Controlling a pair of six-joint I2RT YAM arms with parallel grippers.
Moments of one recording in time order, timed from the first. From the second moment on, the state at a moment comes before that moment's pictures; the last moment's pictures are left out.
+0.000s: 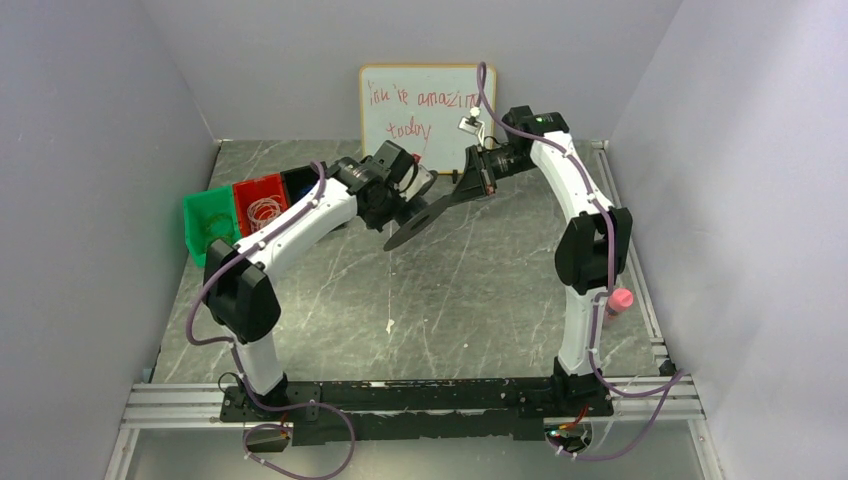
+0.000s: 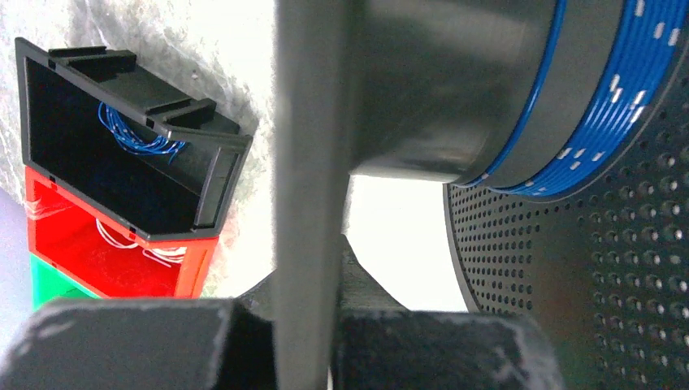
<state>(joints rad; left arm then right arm) -0.65 1.78 1.71 -1.00 -0.23 0.22 0.22 2.08 2.06 -1.41 -1.33 -0.53</state>
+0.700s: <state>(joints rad) -0.66 1.86 1.73 -1.03 -0.26 0.16 0.34 2.08 2.06 -1.38 -1.23 -0.53</state>
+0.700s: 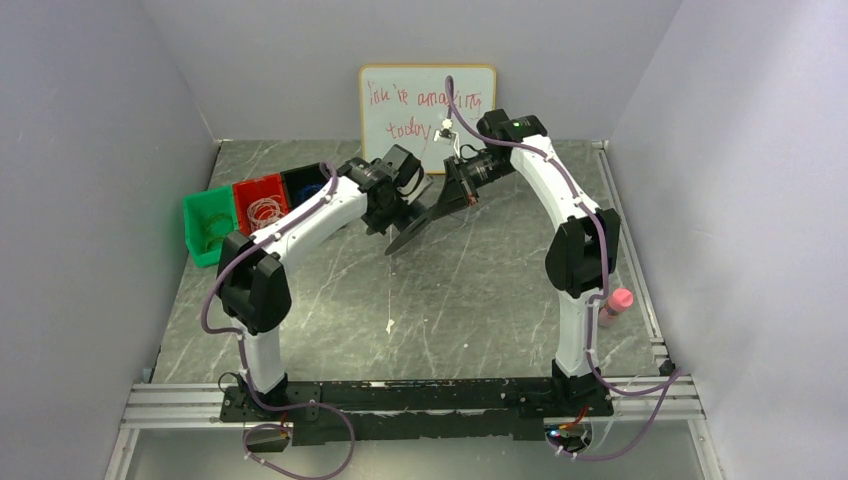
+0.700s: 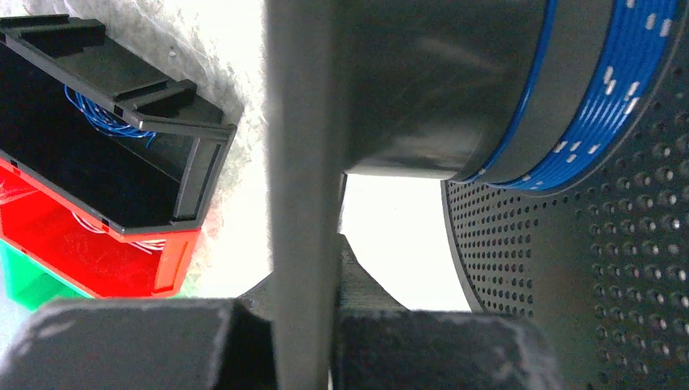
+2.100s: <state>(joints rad) -0.66 1.81 1.62 -0.87 -0.37 0.22 0.36 2.06 2.12 -1.43 -1.20 -0.48</state>
